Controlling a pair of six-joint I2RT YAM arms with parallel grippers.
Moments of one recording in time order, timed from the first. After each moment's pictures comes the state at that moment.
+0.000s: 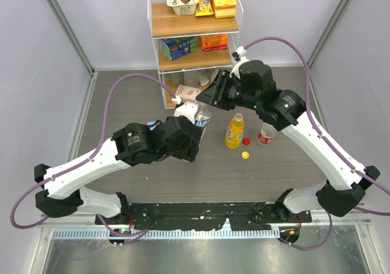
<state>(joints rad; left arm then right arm) -1.20 1.30 1.56 -1.12 -0.43 -0.63 0.74 1.38 1.69 -0.73 -0.08 0.83</state>
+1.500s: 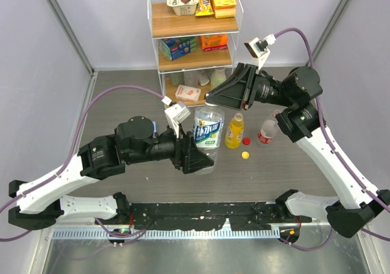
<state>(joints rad) -1.20 1.02 1.37 -0.61 0.10 -0.58 0.53 1.17 1.39 0.22 -0.92 1.04</state>
